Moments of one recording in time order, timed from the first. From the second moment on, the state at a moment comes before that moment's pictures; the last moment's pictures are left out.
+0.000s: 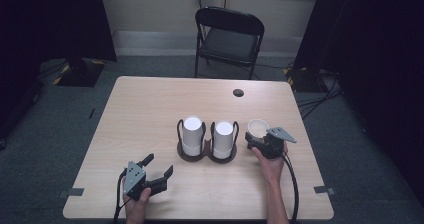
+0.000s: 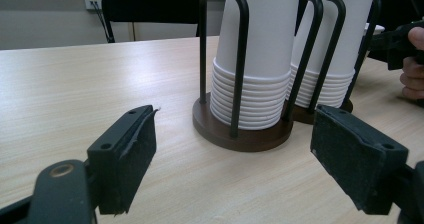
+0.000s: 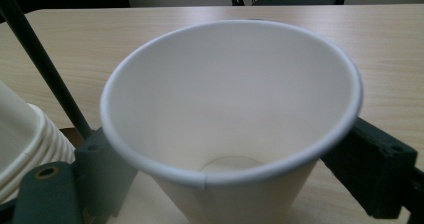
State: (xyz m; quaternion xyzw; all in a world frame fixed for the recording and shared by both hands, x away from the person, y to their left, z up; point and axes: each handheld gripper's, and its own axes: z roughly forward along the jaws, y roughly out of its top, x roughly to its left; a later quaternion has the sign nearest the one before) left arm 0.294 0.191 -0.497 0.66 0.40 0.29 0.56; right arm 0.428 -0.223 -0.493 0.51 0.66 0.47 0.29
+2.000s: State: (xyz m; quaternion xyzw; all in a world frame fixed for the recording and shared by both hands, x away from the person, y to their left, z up) left arm 0.295 0.193 -0.497 0.65 0.42 0.29 0.56; right arm 0.320 -0.183 -0.481 0.51 0.62 0.47 0.35
